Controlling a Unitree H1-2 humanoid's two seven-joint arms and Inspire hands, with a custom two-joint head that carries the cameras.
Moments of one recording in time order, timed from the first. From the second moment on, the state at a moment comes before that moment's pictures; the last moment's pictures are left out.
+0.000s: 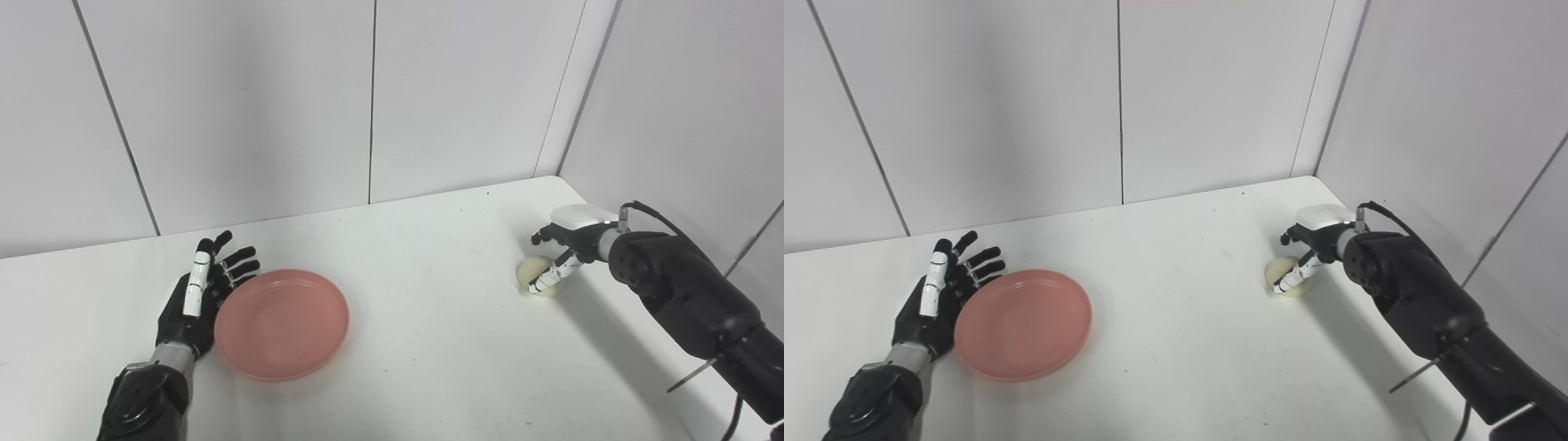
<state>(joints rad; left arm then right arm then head) -0.65 -0.01 0.03 0.75 -0.19 -0.09 -0.25 -0.45 -0.94 0.19 0.11 -0.80 0.30 0.65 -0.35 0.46</state>
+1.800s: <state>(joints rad) -0.65 0.00 0.02 0.74 -0.19 -0.07 -0.28 -0.41 -0.88 0.18 0.09 -0.86 0.33 0.56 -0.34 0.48</state>
